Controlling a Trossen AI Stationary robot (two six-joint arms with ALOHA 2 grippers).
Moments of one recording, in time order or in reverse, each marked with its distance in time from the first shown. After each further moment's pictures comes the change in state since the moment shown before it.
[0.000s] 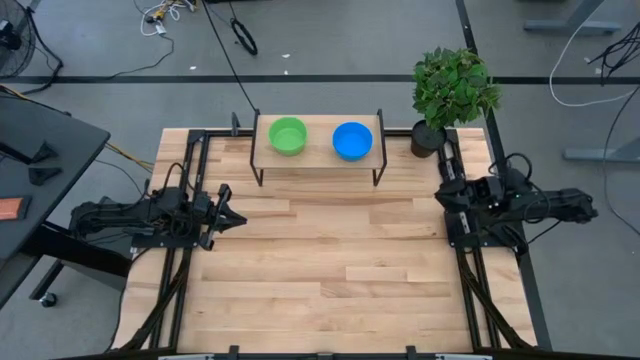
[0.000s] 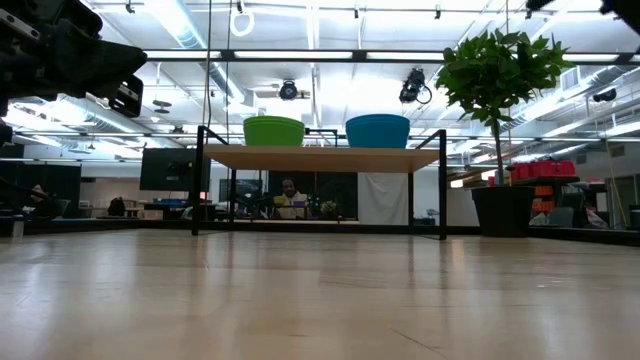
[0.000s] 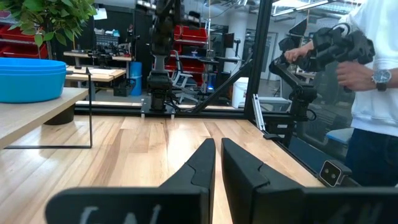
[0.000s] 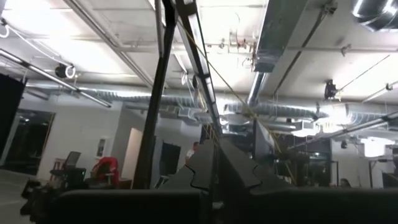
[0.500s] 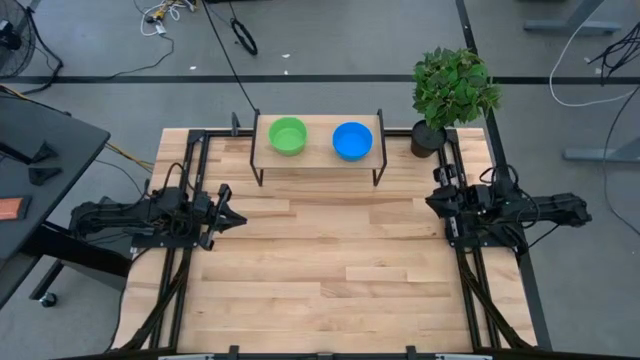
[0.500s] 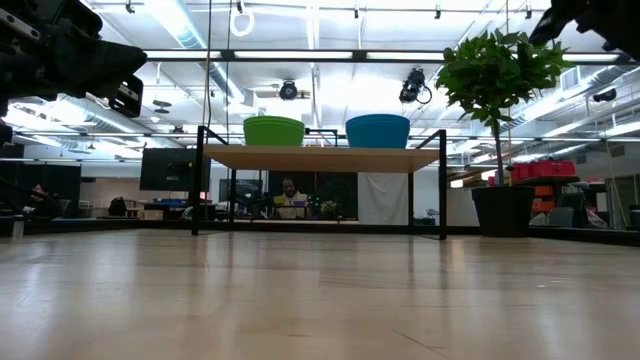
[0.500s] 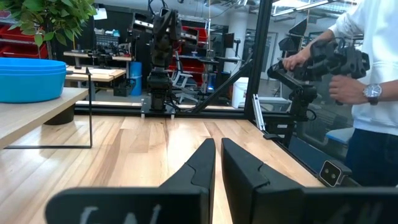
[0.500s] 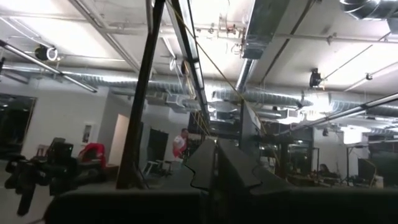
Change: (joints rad) left arm 0.000 0.000 0.000 0.000 0.000 0.000; right arm -0.001 -0.116 -0.163 -0.007 0.053 -0.039
